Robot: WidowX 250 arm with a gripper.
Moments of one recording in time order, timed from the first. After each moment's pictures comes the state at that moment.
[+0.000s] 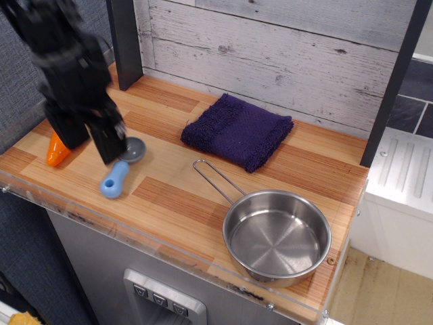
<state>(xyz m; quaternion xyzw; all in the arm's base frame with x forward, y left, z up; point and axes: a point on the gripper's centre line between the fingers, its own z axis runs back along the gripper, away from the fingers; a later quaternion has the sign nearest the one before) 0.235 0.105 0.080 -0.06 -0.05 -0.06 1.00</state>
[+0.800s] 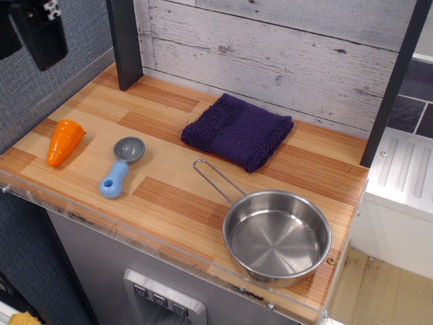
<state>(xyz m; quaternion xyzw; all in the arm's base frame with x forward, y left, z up) 0.213 0.111 0.184 -0.04 -0.05 -0.02 1.00</state>
